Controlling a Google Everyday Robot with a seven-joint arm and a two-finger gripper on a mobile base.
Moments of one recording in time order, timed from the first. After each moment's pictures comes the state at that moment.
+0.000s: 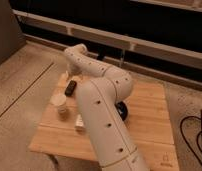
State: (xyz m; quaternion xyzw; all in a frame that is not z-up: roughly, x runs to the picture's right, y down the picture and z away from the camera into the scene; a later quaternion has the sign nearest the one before) arm -0.131 -0.064 1.001 -0.23 0.12 0.62 0.74
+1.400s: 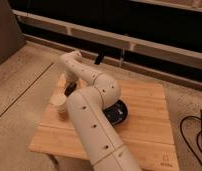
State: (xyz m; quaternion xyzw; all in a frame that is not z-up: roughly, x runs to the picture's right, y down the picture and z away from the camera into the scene) arm -0.205 -0.007 1.033 -0.29 0.13 0.58 0.75
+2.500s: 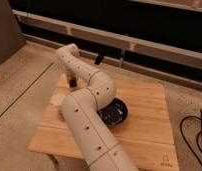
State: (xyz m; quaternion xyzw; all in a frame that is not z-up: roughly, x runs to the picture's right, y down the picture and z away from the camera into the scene) arm -0.161 -0.092 1.002 -0.20 0.14 0.54 0.80
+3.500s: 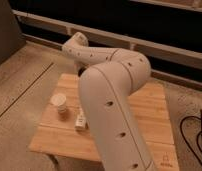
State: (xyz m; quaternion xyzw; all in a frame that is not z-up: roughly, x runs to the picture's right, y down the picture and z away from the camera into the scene) arm -0.062 -0.095 0.890 -0.07 0.12 0.71 0.69
